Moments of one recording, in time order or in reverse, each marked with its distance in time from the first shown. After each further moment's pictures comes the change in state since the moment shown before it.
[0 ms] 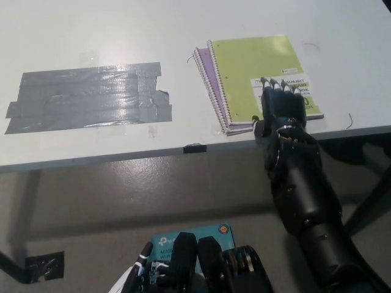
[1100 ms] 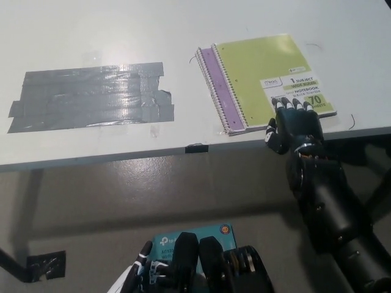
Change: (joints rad) left_arm -0.002 0.000 0.001 -0.005 0.006 0.004 0.000; right_arm 0.082 -0.189 0.263 -0.078 0.175 -0.013 0.012
